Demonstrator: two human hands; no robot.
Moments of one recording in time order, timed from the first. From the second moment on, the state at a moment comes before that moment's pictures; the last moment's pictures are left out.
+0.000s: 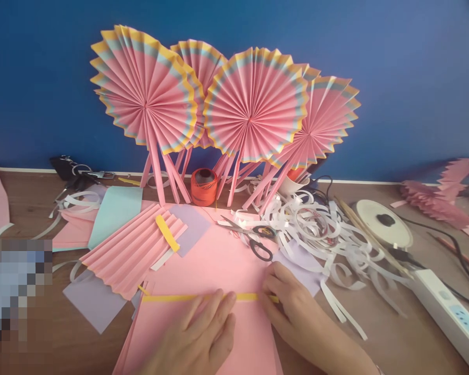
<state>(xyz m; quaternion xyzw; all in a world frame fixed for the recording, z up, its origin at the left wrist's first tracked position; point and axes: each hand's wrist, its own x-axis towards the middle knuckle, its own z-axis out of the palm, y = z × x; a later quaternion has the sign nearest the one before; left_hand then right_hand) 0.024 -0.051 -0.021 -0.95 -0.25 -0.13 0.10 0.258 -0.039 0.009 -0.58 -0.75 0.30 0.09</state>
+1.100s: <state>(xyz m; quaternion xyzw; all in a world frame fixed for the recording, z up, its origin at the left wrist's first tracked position) 0.021 -0.056 -0.034 -0.94 -0.30 -0.14 0.05 0.260 -0.039 0.017 -0.58 -0.74 0.29 0.17</state>
